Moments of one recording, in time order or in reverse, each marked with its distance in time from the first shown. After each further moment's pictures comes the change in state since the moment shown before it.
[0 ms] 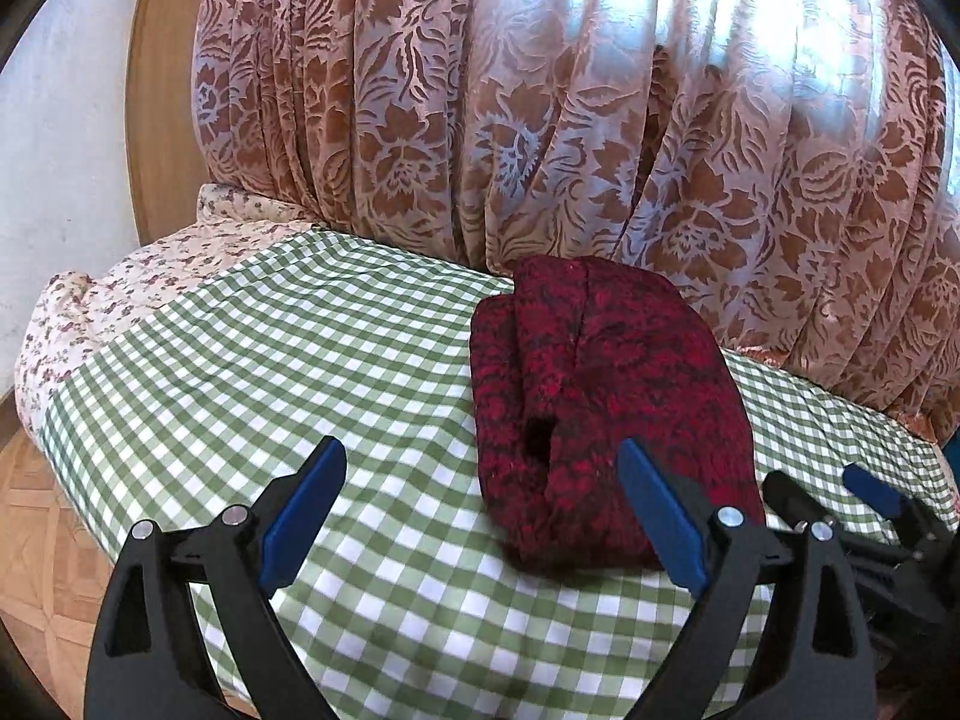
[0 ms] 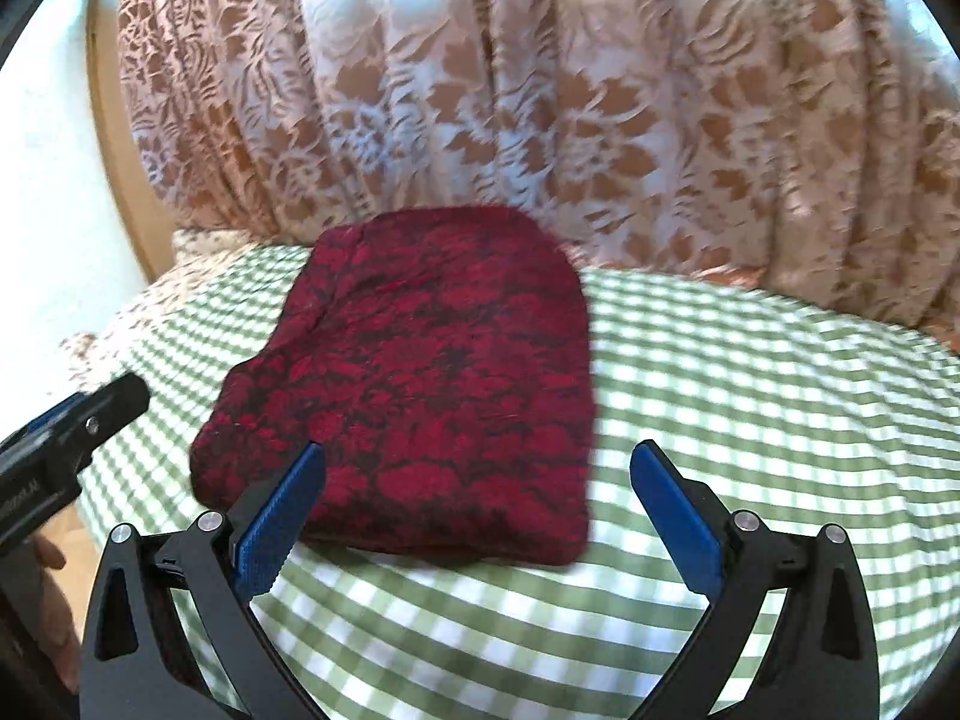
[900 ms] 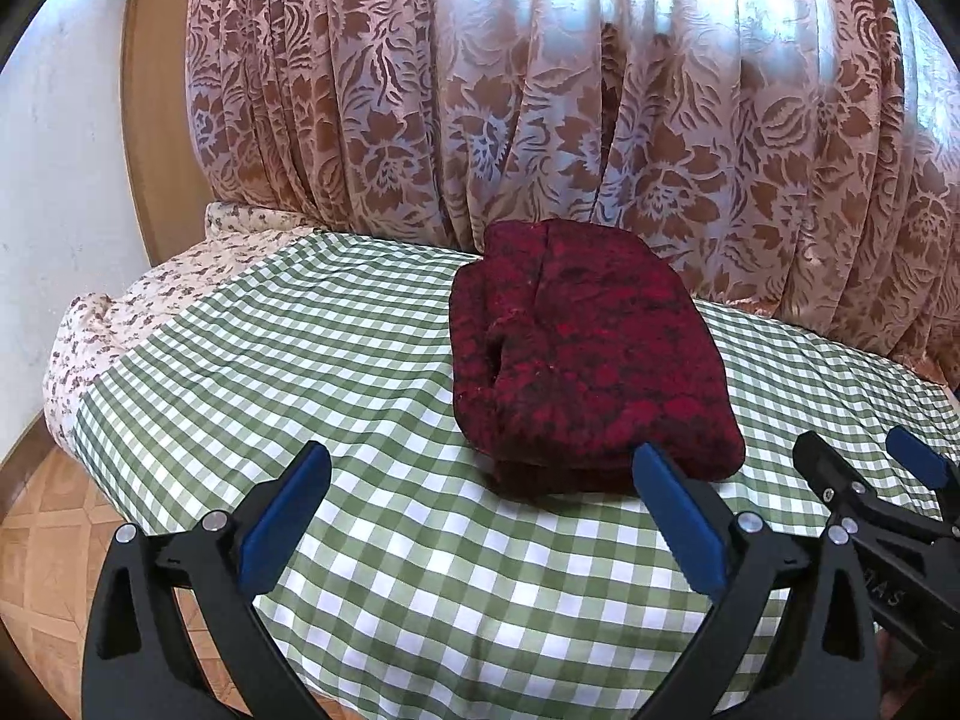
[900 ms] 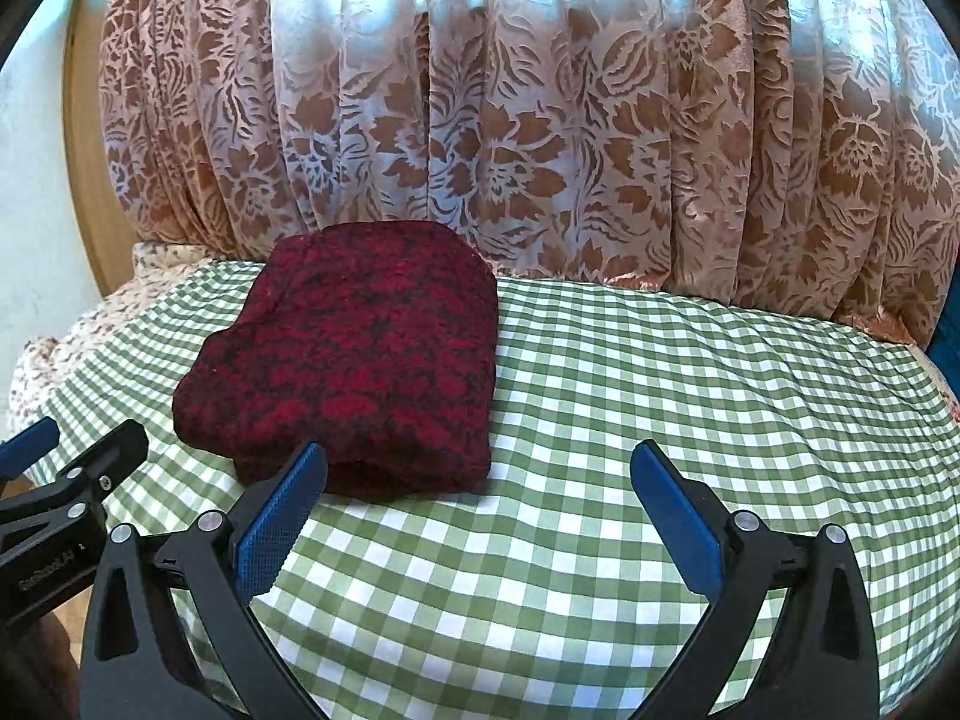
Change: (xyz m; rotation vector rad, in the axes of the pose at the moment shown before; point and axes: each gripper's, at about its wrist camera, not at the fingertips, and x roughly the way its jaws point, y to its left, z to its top) left arm -0.038 -0.033 -0.035 0.091 0.003 0.048; right arm -0.053 -0.020 -0.035 0.013 -0.060 -0.115
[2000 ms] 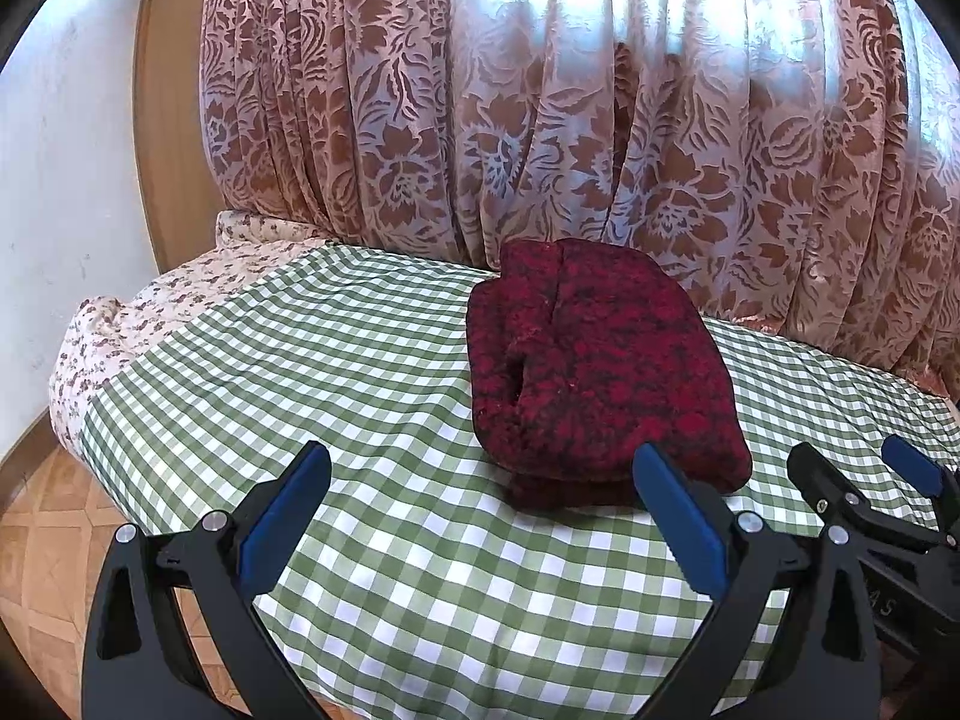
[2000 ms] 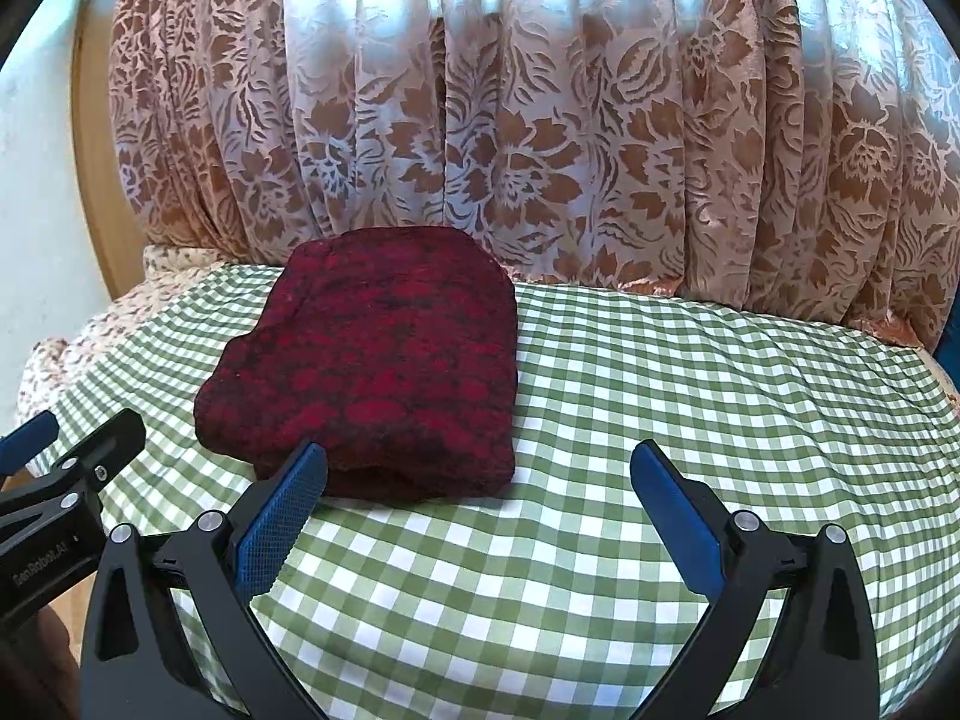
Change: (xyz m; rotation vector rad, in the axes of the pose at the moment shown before) left arm -0.005 0.009 0.002 -0.017 -0.033 0.010; right arm -0.004 0.013 0.002 -0.007 -0.012 0.017
